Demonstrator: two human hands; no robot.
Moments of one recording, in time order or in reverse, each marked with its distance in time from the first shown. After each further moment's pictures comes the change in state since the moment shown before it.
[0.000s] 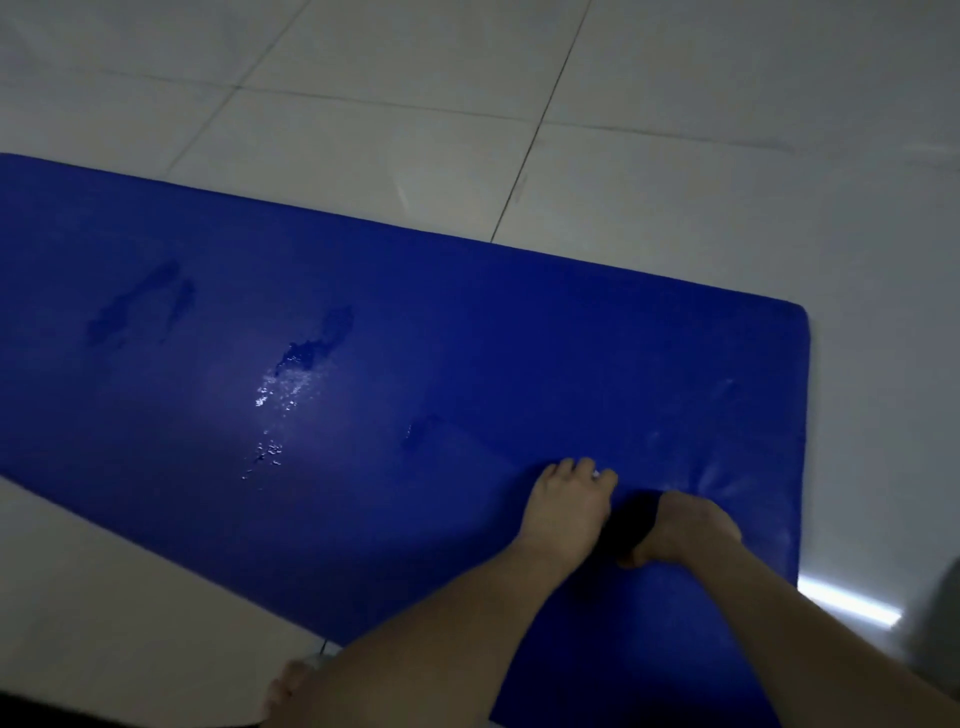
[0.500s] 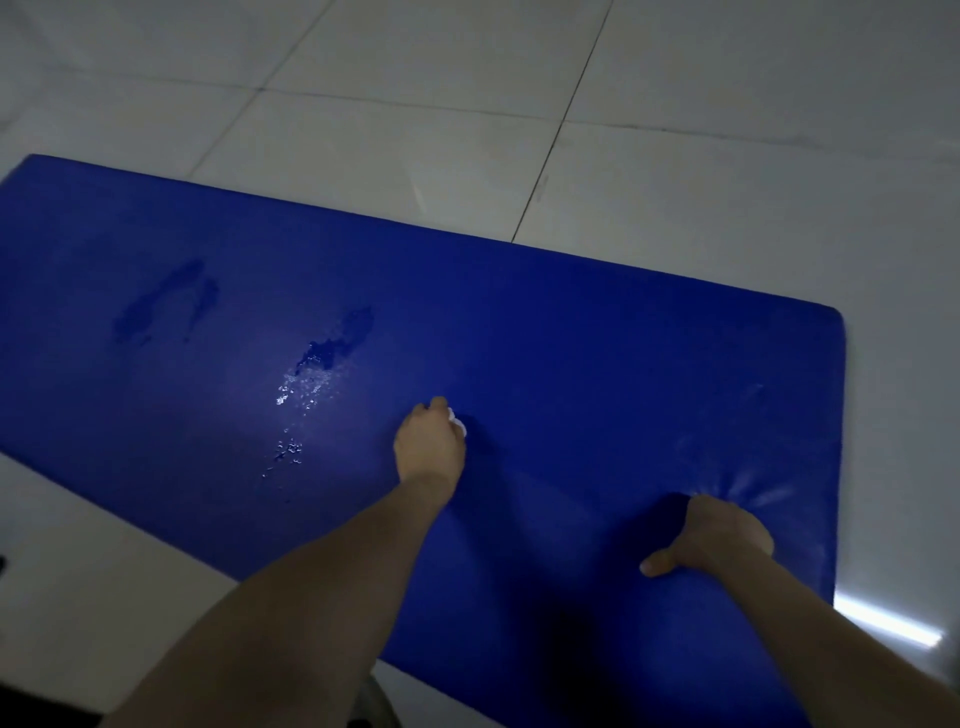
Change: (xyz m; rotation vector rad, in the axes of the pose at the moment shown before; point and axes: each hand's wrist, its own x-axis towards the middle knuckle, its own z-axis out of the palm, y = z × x) left_hand -0.005 -0.165 -0.055 -0.071 0.197 -0.696; right_hand -0.017 -0.002 -0.009 0.003 0.093 0.007
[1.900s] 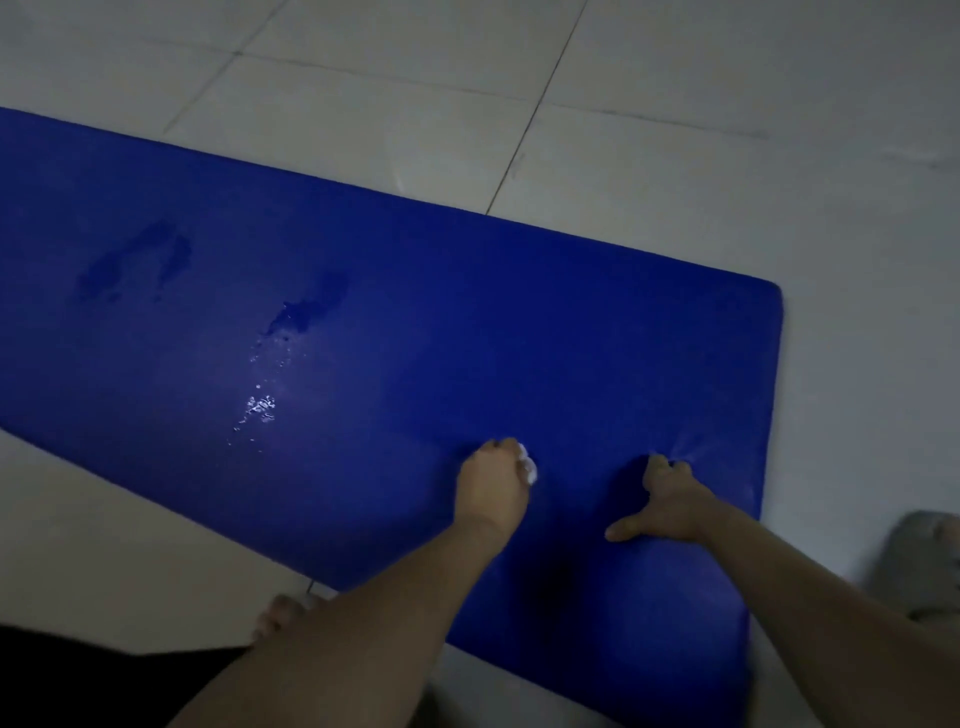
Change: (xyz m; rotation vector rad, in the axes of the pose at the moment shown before) left_hand -0.131 0.072 0.023 -0.222 -0.255 0.143; right_hand 0.013 0.038 0.025 0.135 -0.053 -0.236
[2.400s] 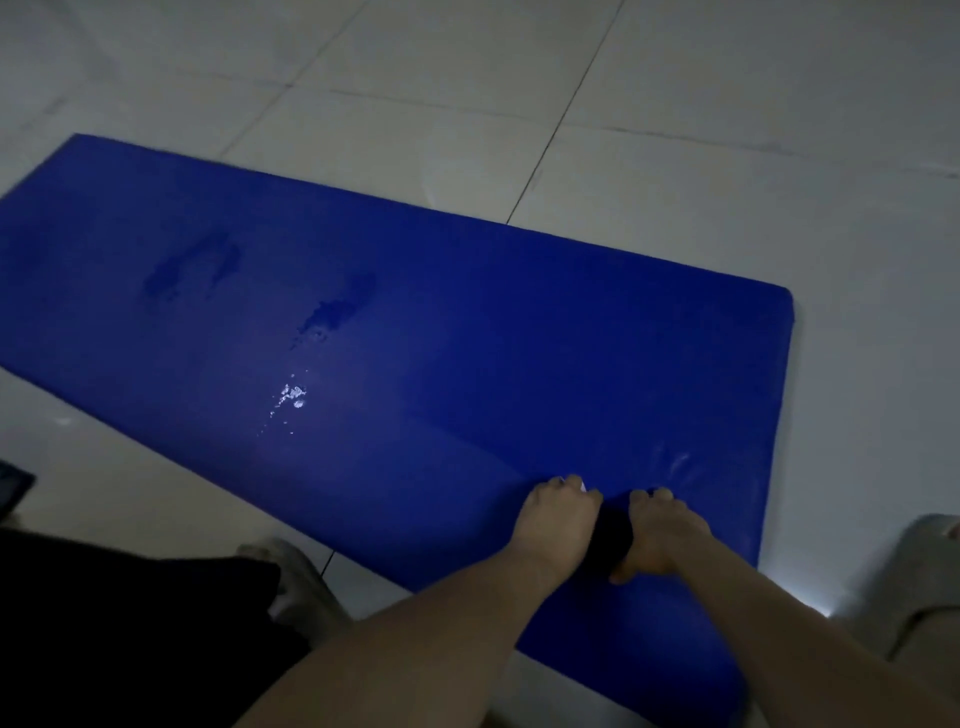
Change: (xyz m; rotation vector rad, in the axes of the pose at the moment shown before) left_hand -0.051 0.044 0.039 0.434 -0.219 0.373; right_hand -0.028 -0.003 0.042 -0.318 0.017 -0.051
